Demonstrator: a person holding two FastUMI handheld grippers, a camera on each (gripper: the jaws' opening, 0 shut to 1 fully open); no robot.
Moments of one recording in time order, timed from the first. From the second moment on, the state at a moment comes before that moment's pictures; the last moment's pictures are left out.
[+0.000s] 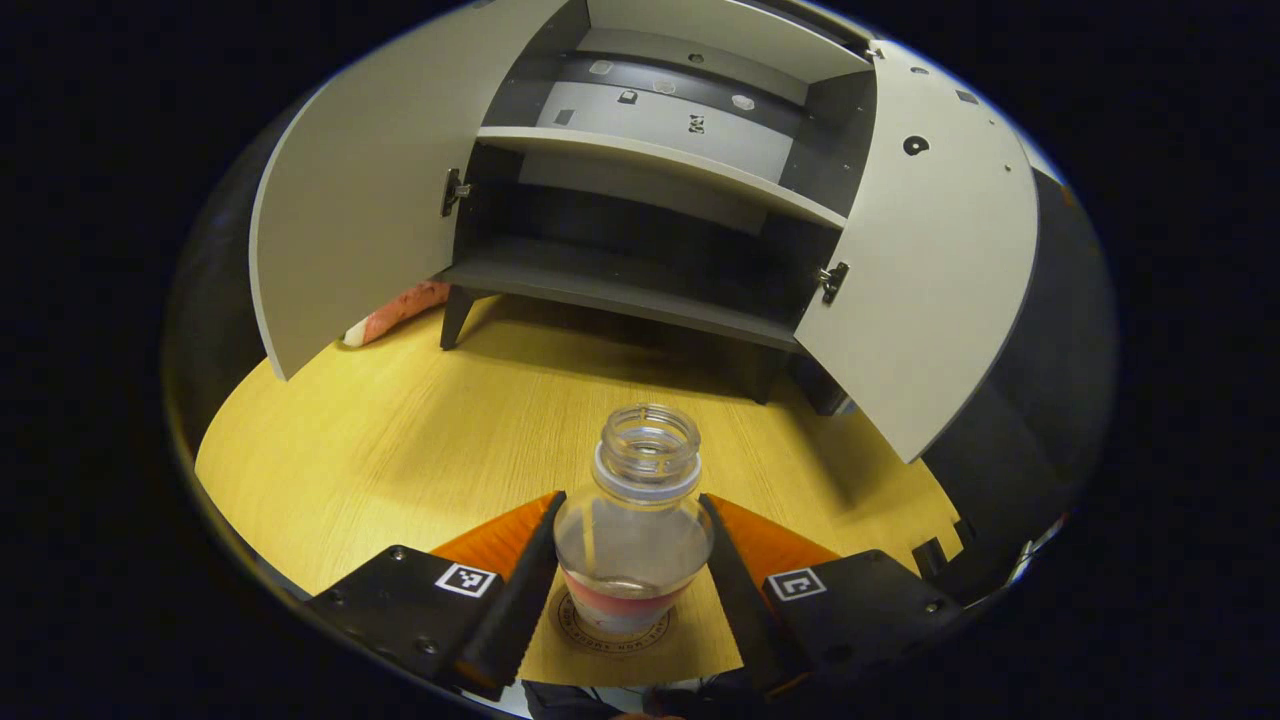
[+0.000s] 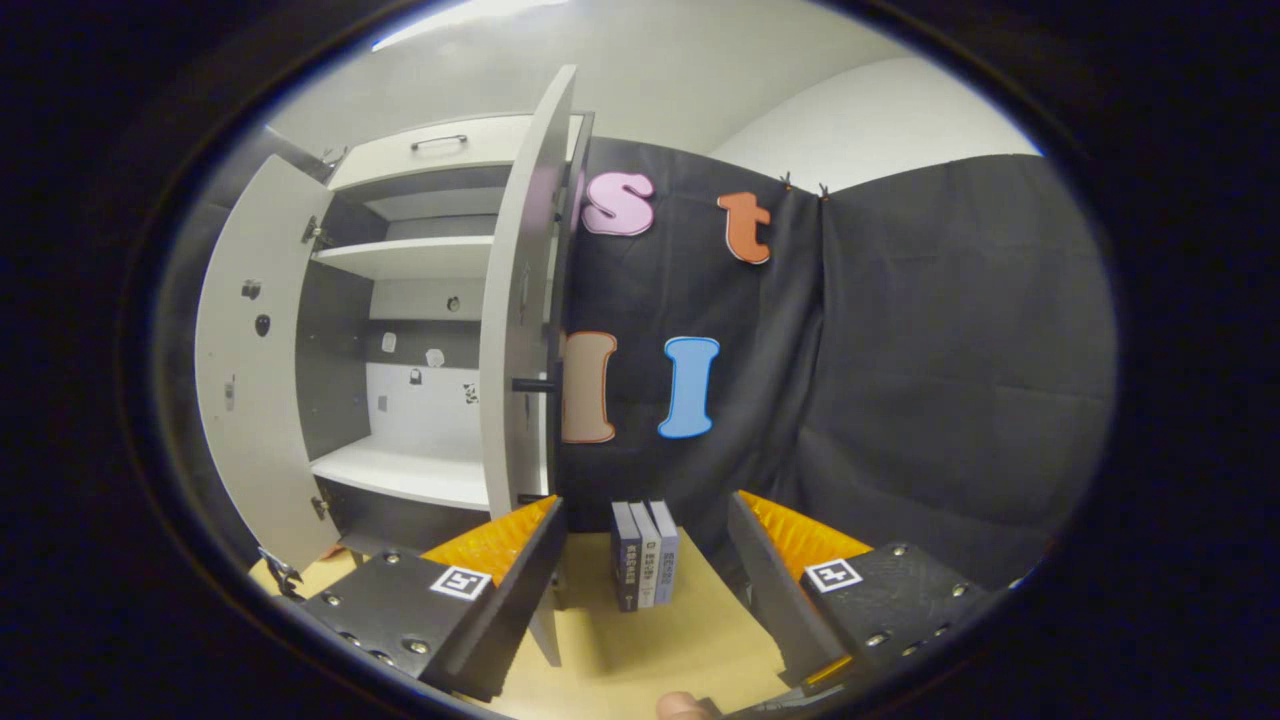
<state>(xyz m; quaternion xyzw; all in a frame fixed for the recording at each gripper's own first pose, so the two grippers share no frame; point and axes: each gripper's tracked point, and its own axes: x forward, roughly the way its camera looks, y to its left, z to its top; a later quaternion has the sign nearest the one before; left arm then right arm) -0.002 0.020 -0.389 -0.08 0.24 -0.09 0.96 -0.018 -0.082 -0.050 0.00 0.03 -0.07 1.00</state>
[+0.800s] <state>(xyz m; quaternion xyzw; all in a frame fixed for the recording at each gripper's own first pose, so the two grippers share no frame) -0.016 -0.002 -0.319 -0.01 0.20 -0.11 0.97 -0.011 -0.073 -0.065 0.02 0.04 -0.05 1.00</state>
